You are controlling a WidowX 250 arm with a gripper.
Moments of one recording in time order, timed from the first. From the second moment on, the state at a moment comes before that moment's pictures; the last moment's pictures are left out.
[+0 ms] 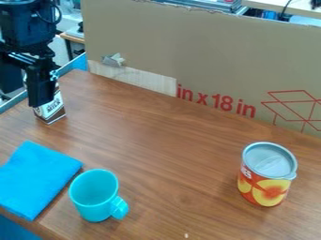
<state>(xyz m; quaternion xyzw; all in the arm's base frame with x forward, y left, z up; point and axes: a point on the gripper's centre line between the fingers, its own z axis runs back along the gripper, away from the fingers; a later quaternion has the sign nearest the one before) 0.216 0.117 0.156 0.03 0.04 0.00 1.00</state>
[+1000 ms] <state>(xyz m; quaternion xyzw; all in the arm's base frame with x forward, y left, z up) 0.288 0.198 0.157 0.05 0.00 -0.01 1.00</state>
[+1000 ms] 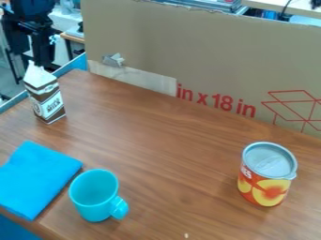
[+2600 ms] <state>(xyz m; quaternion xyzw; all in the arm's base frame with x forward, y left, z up) 0.302 0.223 0.102 0.00 0.09 0.04 1.00</state>
